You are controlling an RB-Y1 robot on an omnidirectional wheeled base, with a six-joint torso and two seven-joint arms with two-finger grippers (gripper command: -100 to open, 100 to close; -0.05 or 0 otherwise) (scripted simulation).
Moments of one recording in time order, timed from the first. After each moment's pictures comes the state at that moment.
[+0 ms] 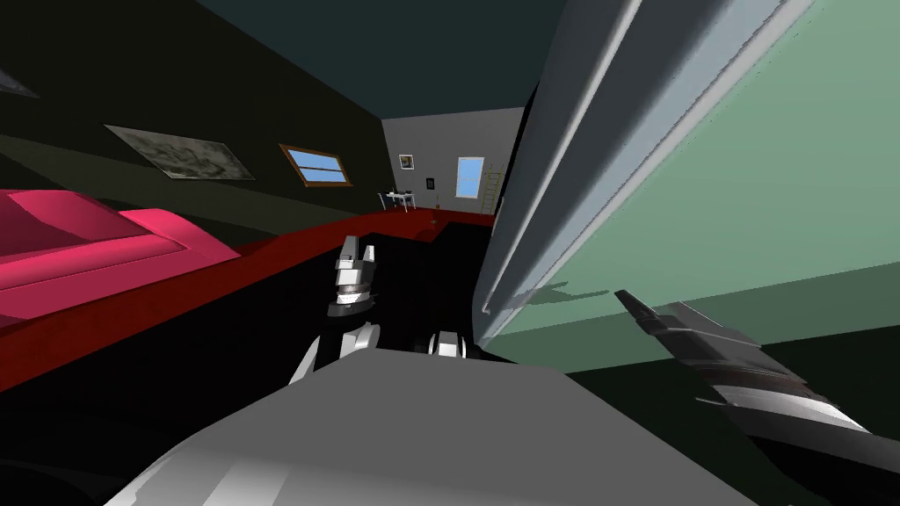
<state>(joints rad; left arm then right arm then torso) 0.53 0.00 0.04 -2.29 -0.06 -0.55 -0.10 1.08 -0.44 -0.72 -2.41 0.25 -0.21 0.27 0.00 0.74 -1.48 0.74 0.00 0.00</state>
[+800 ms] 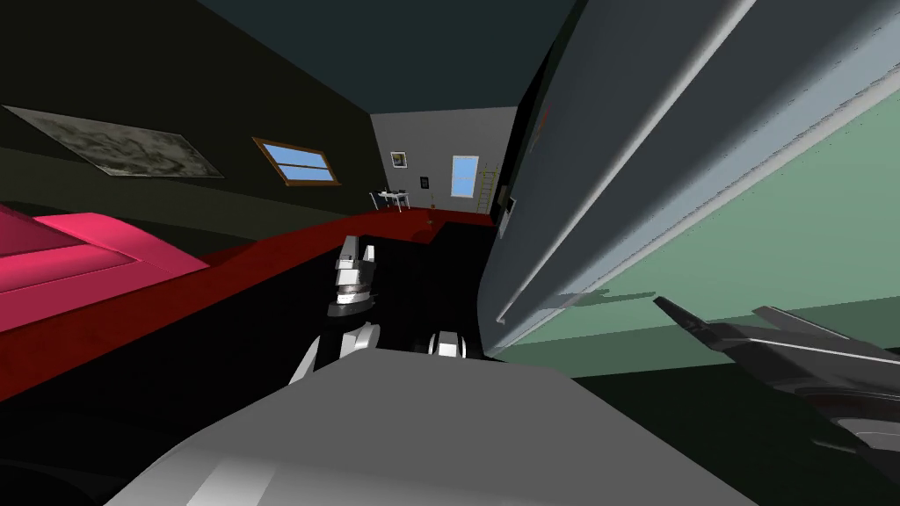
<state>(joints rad) 0.53 0.00 0.04 -2.29 -0.06 -0.55 -0.10 1.23 -0.53 -0.93 -2.41 0.32 -0.13 0.32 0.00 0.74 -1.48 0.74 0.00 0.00</state>
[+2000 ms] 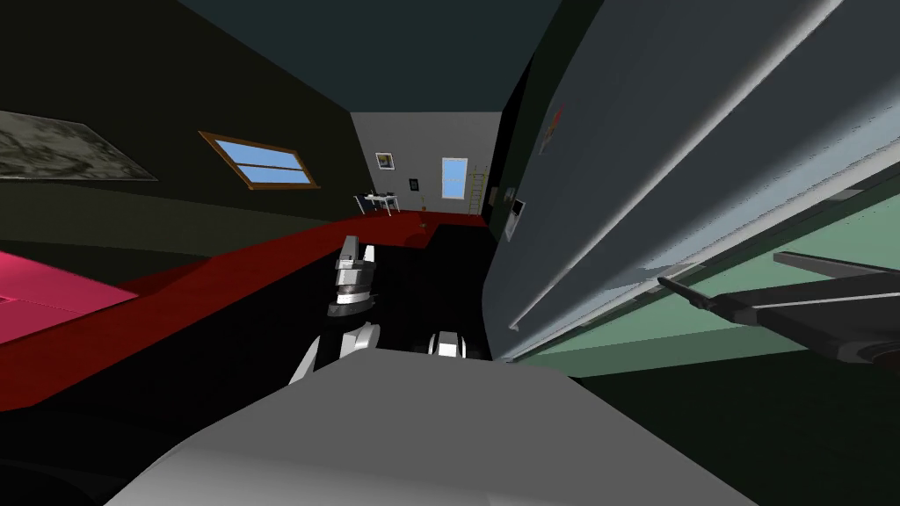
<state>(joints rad) 0.53 0.00 0.04 -2.29 -0.06 -0.55 -0.10 1.50 -0.76 -1.26 -2.51 0.41 -0.02 0.38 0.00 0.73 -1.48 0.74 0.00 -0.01</state>
